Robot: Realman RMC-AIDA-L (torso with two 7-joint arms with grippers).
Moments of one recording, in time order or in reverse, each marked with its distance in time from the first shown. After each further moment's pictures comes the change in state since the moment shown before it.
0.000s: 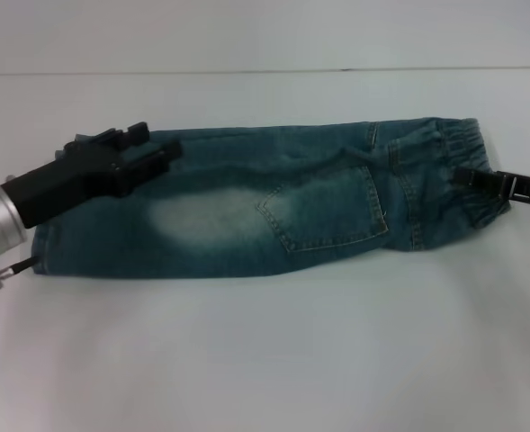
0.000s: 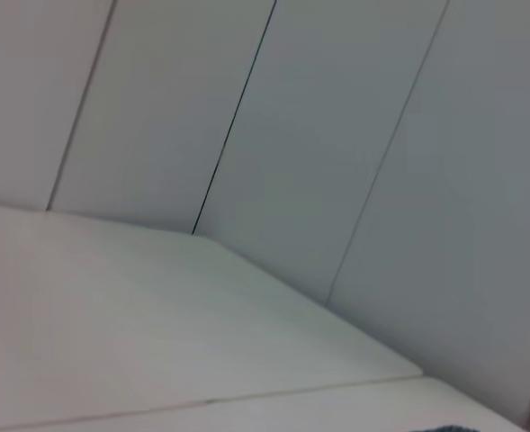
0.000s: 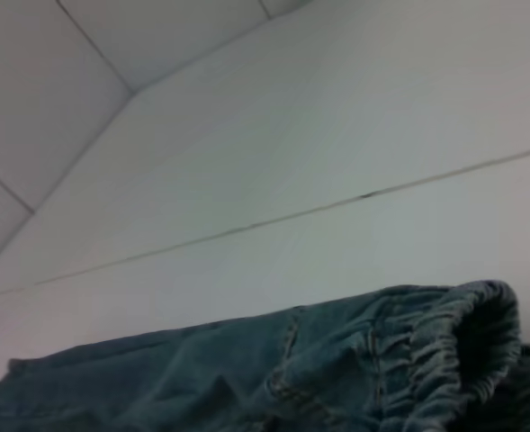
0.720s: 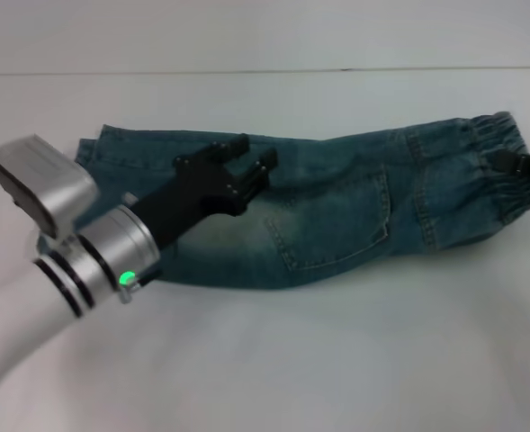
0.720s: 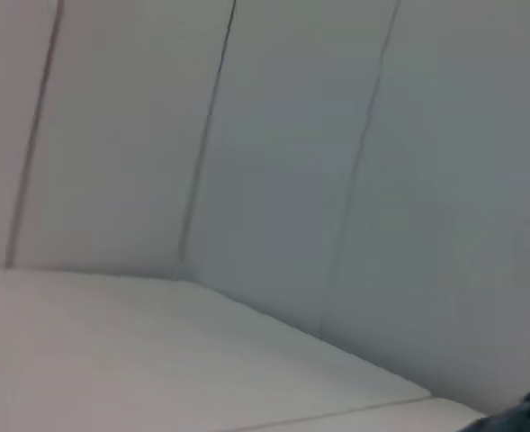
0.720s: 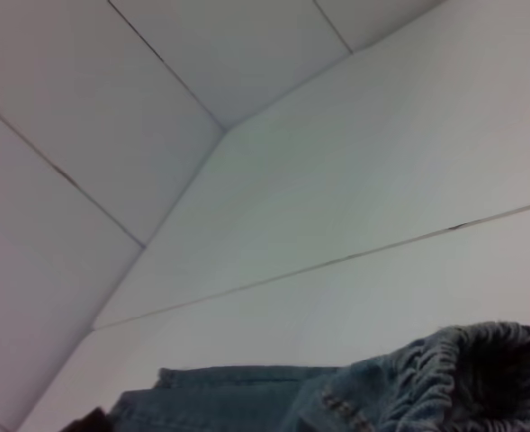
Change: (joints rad) left arm -0.199 -0.005 -0.054 -0.616 -0.261 -0.153 0.681; right arm -0.089 -0.013 0.071 -0.206 0.007 -0.325 0.150
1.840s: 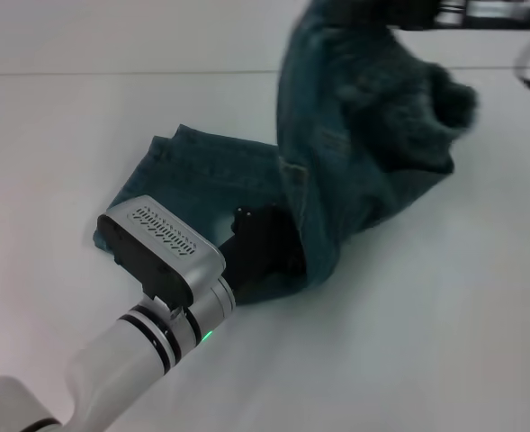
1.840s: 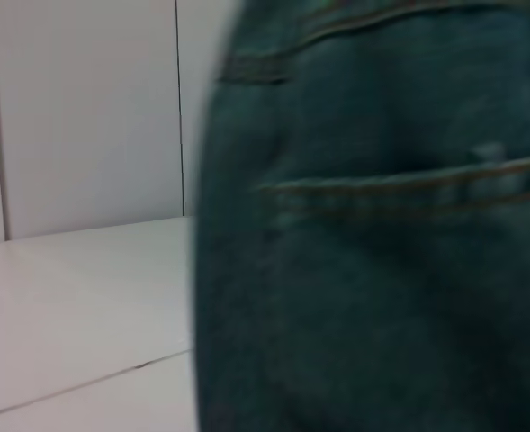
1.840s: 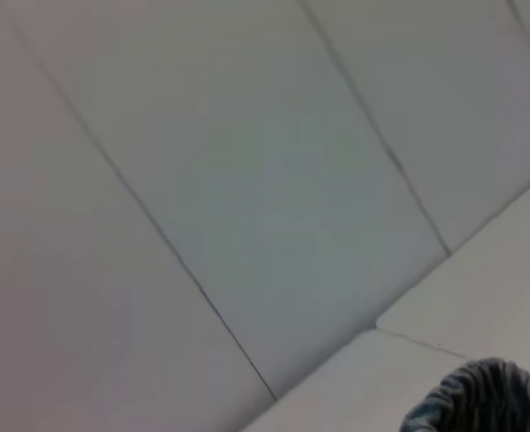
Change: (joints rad) left arm -0.057 0.000 -0.281 -0.435 -0.018 -0.207 0.731; right arm 0.352 0.004 -0.176 -0.130 0.109 -0.139 0.128
